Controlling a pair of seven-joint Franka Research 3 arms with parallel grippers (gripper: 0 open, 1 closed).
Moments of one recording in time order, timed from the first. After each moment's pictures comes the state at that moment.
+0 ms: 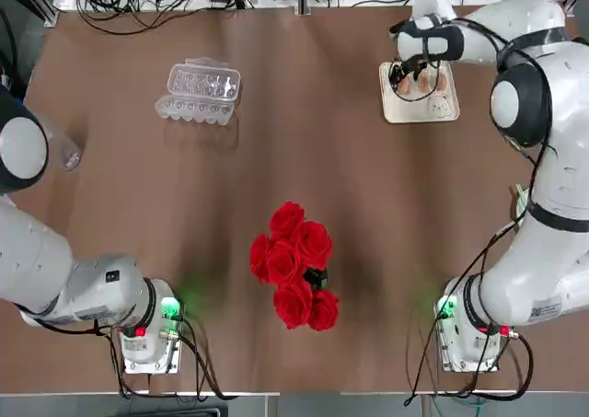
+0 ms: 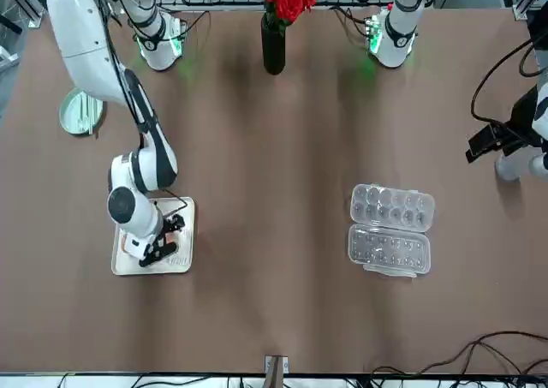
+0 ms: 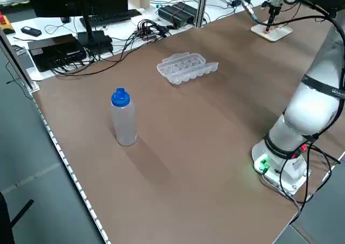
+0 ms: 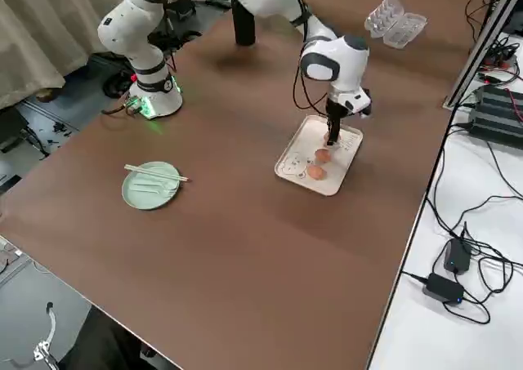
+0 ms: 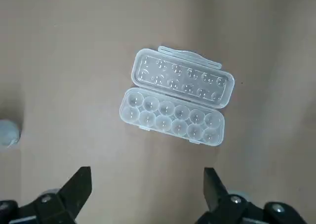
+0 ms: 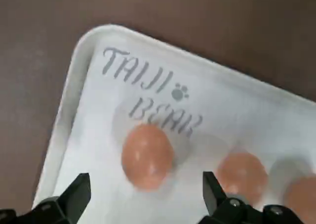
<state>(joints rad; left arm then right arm) 0.13 0.10 -0.19 -1.47 -0.02 1.61 -0.19 0.18 0.64 0.02 -1.66 -0.08 2.20 -0.15</state>
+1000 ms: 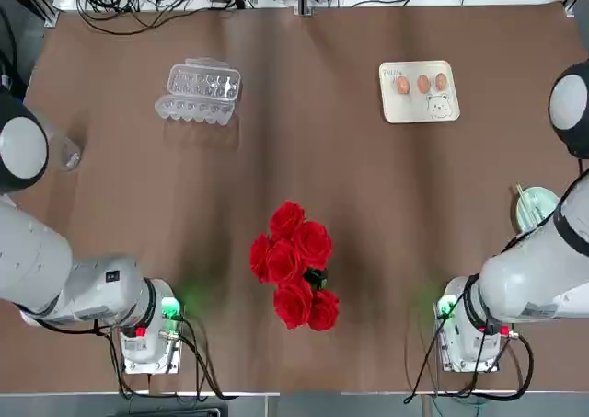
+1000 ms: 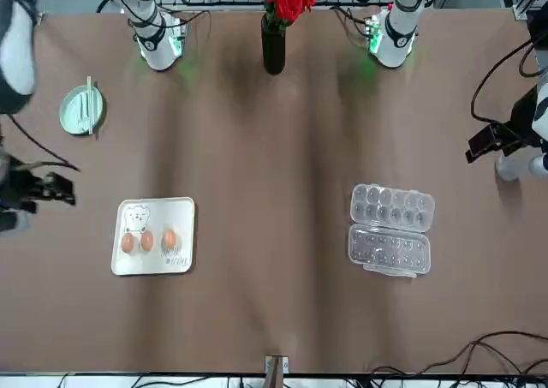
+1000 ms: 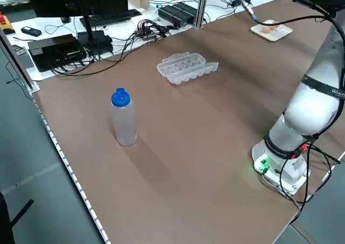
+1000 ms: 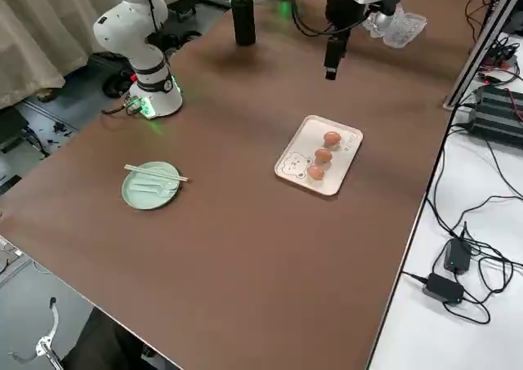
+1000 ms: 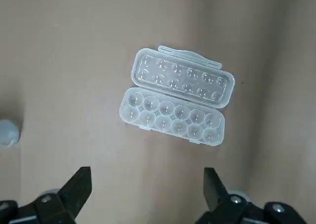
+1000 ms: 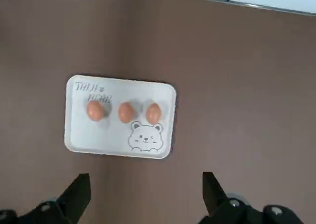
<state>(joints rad) 0.13 0.10 -0.19 -1.47 -0.02 1.61 -0.19 -0.07 0.35 0.01 -1.20 -0.03 1.60 -0.17</state>
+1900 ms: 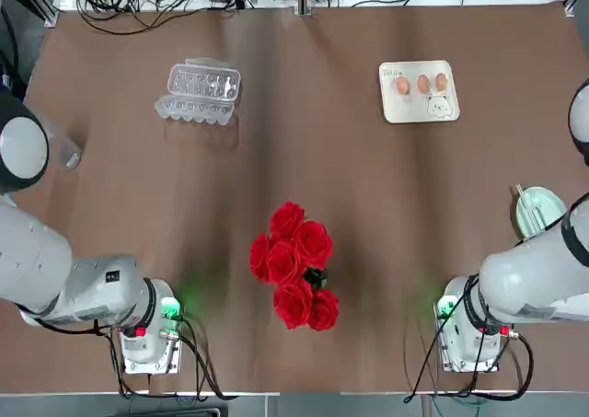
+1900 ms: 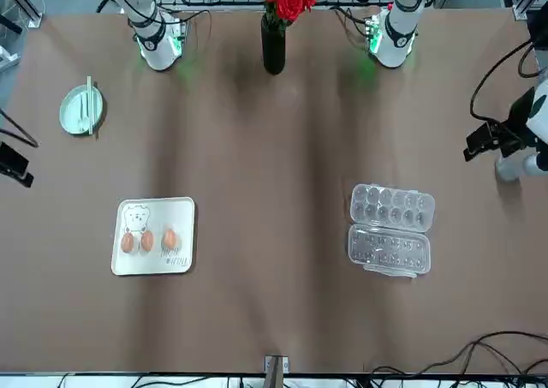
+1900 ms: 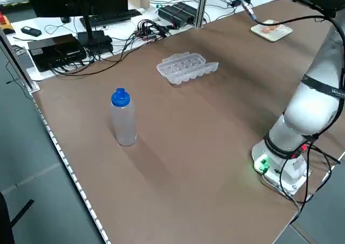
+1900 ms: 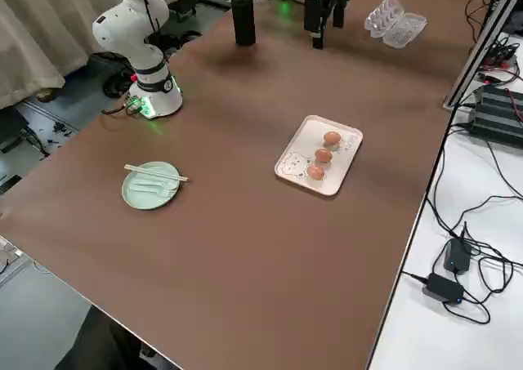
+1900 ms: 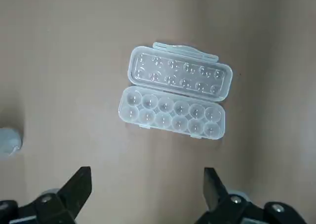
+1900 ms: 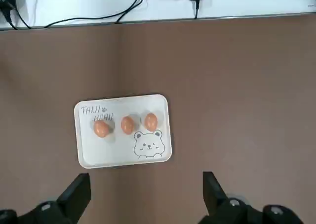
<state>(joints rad) 0.13 0.11 -0.19 -1.47 -0.02 1.59 -0.13 -0.09 0.22 0.03 -1.23 -0.02 1.59 -0.03</state>
